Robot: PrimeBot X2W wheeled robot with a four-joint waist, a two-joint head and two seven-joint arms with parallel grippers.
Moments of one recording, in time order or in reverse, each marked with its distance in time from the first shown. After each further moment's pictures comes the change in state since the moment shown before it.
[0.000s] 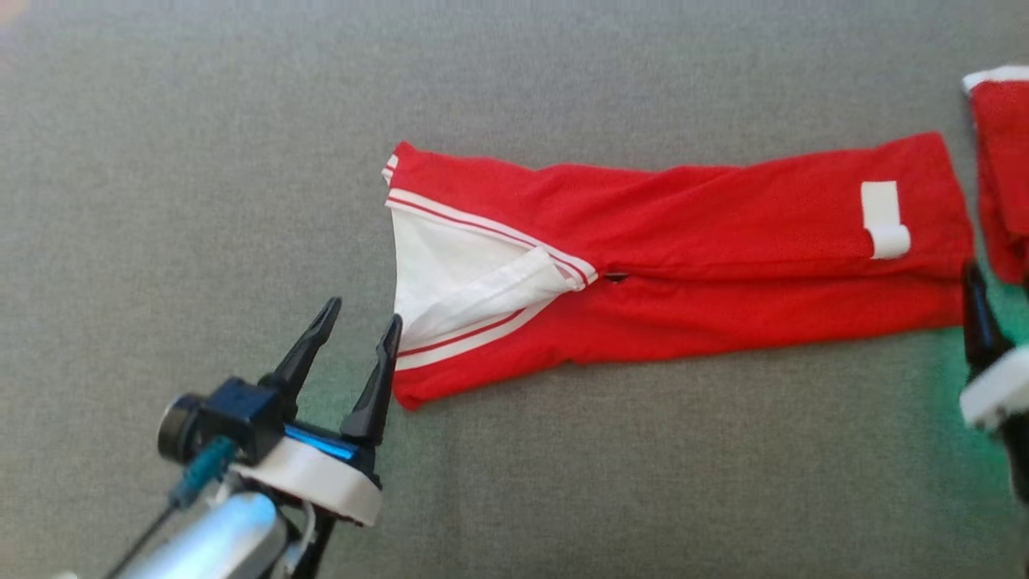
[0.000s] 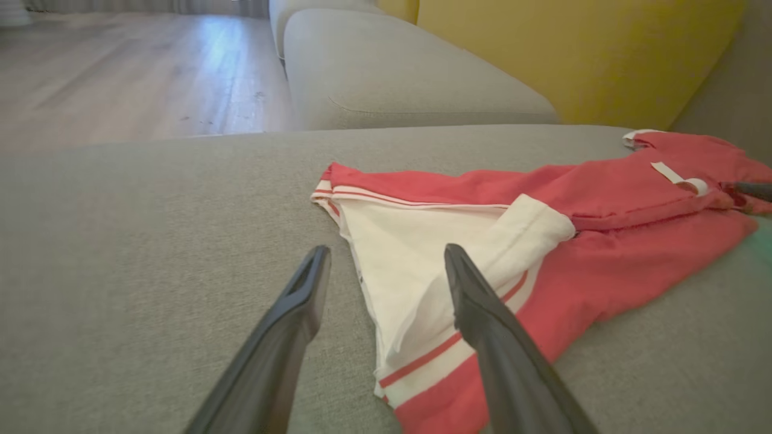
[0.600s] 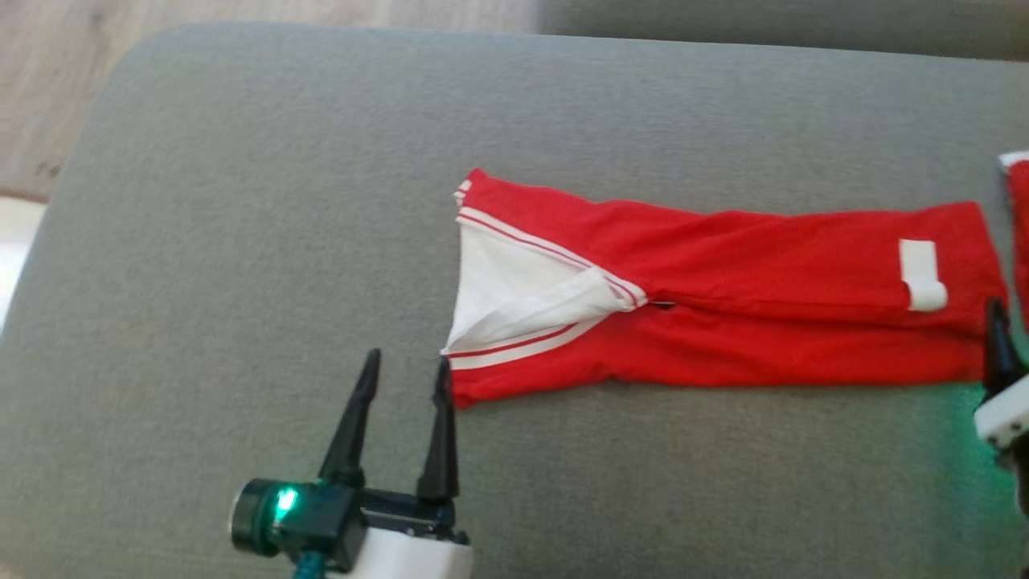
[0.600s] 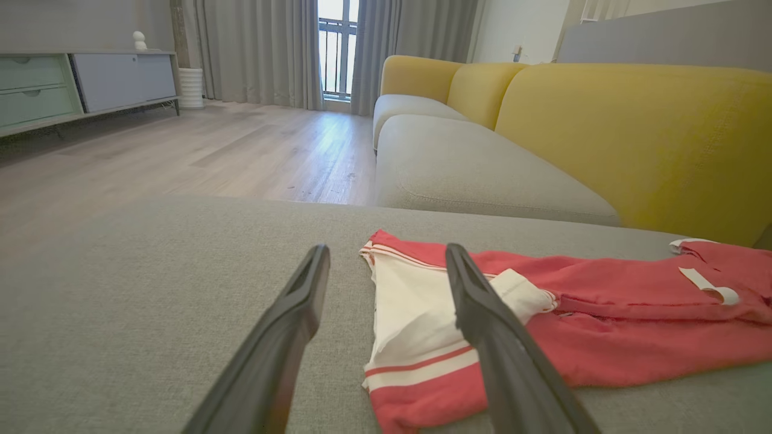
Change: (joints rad) left arm 0.314 -0.328 0.259 -0.083 0.385 0.110 -0.016; right arm 0.012 0.078 -0.143 0.054 -0.005 0.000 0.035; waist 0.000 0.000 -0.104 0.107
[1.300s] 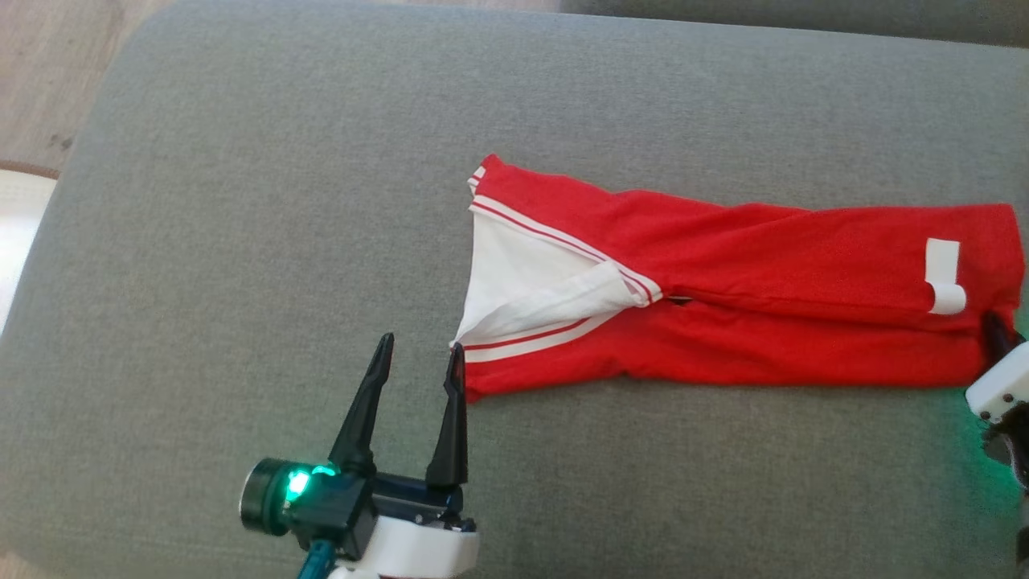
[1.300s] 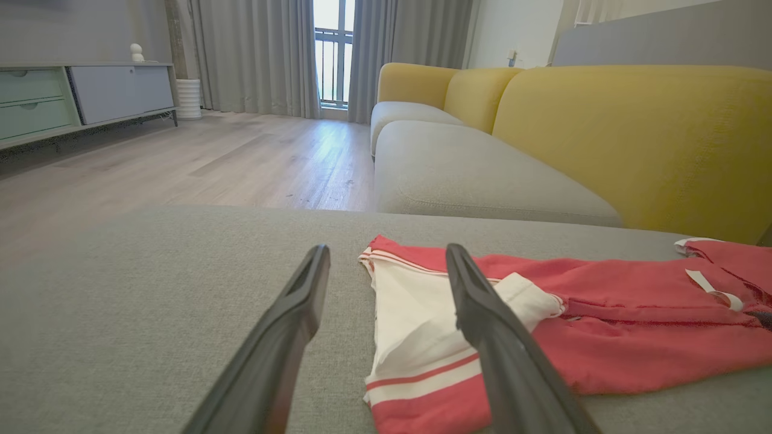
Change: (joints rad) left arm 0.015 -0.109 0.115 0.050 0.138 -0.133 0.000; right arm -0.131 -0.008 -0.037 0.186 -0.013 0.000 0.176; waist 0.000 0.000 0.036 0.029
